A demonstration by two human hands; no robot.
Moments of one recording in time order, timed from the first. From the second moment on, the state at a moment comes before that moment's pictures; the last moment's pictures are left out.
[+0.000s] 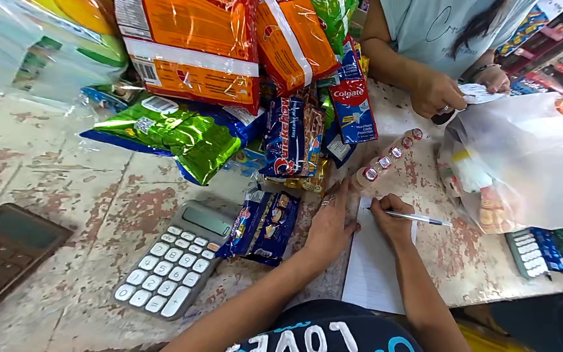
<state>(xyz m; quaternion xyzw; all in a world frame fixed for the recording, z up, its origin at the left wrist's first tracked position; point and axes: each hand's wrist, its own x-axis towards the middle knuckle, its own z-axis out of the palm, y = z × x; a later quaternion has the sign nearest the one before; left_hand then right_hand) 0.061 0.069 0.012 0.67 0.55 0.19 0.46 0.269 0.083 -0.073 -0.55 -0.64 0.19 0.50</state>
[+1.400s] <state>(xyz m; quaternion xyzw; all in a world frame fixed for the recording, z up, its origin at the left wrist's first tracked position) 0.060 0.070 0.016 0.68 0.55 0.17 0.45 0.273 0.082 -0.073 -0.55 -0.64 0.16 0.50</state>
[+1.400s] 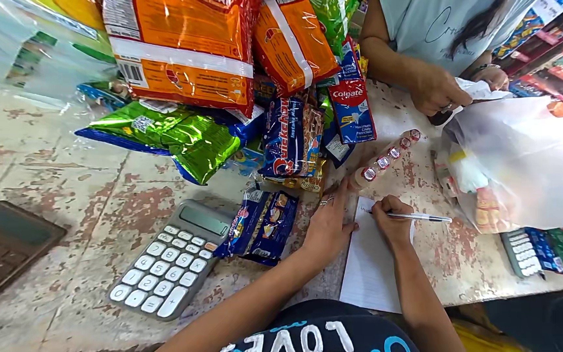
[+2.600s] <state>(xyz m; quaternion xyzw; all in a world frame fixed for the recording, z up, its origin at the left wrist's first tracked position) 0.062 0.056 0.003 0.69 0.54 0.25 0.42 0.292 0.045 -0.062 -0.61 -0.56 0.17 0.53</state>
